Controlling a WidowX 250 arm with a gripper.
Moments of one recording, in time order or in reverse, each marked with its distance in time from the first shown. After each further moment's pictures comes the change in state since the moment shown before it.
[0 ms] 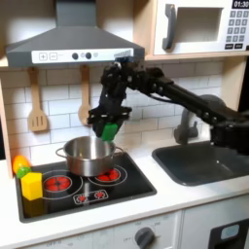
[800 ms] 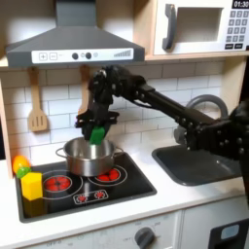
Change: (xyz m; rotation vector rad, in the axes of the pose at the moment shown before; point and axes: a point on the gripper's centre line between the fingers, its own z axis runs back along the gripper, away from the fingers) arm 0.024 0.011 -0.033 -0.003 -0.004 -0.013
